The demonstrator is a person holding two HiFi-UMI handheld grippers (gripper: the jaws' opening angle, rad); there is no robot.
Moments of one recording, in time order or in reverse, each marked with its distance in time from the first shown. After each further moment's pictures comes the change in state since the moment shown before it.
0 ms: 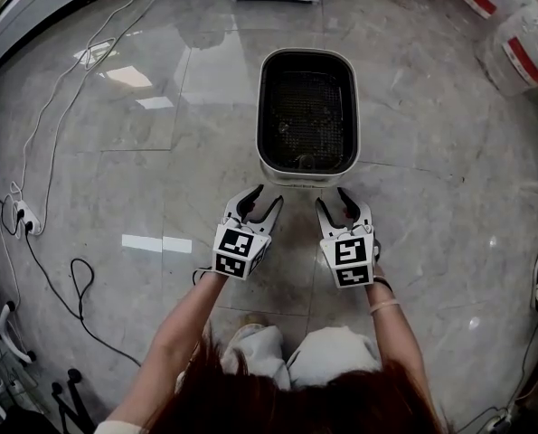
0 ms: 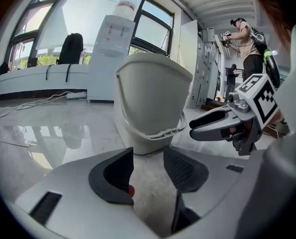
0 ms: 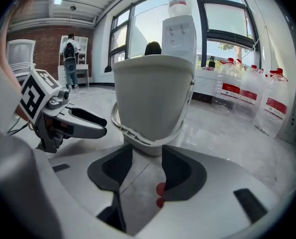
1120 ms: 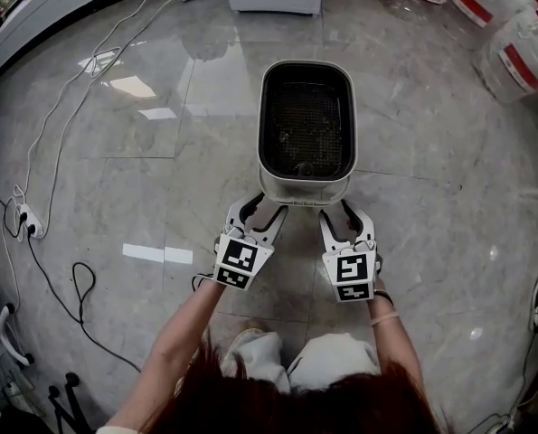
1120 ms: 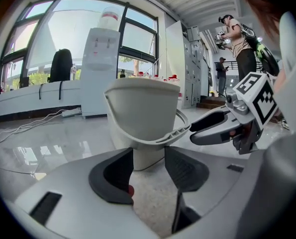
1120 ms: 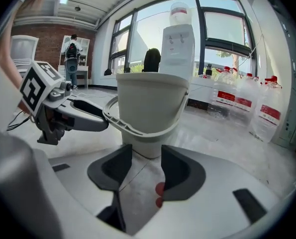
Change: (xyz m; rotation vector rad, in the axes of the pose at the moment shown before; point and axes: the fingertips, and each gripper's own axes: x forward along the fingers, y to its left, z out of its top) left arm -0.012 -0.015 0.033 0.145 -0.066 -0.004; right arm -0.022 -0.003 0.007 -0.029 -0.064 -0.047
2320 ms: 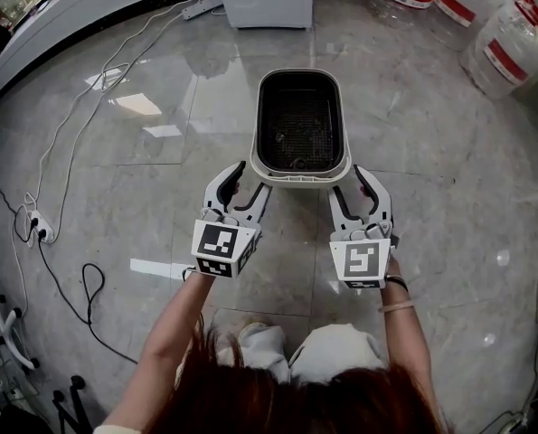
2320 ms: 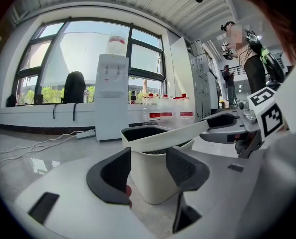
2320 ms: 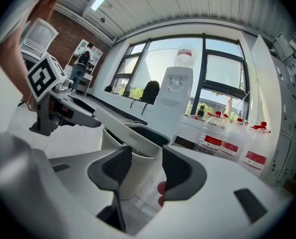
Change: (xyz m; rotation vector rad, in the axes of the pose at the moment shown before) left arm -0.048 0.031 0.110 0.004 -0.182 0.134; right arm -0.058 -0.037 0.123 -0.215 -0.323 -0.150
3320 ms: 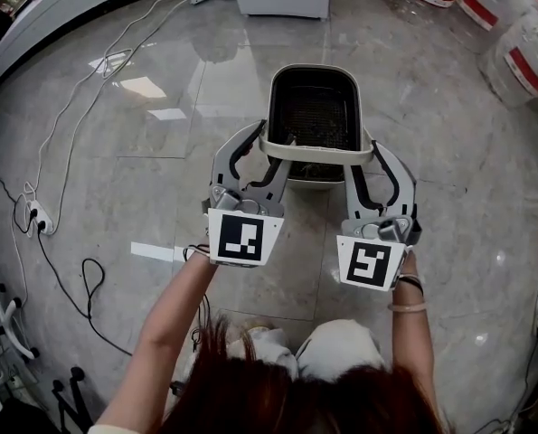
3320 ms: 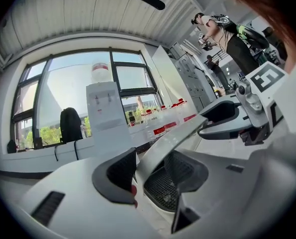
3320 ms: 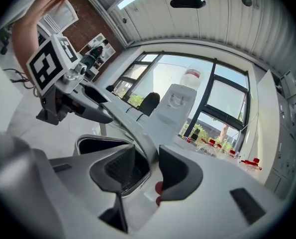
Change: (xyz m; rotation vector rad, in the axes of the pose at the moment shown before) left arm 0.033 0.011 0.091 0.308 -0.196 0.076; right arm 0.029 -0.032 0.060 -0.236 -0.079 -0.102
